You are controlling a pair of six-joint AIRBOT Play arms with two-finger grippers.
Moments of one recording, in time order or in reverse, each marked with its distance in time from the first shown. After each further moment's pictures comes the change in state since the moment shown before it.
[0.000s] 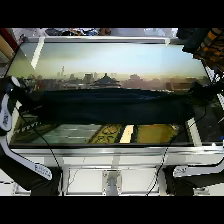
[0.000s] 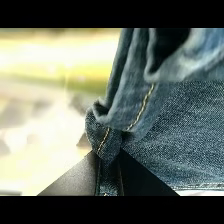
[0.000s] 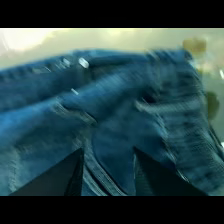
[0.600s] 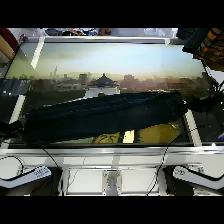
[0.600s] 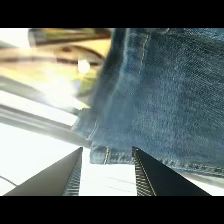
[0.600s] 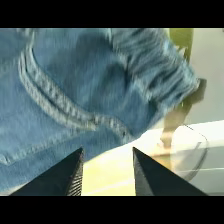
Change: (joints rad) left arm 0.370 0.544 -0.510 -0.090 0.209 0.253; right arm 0.000 0.259 -0.328 -0.031 0.003 -0.111
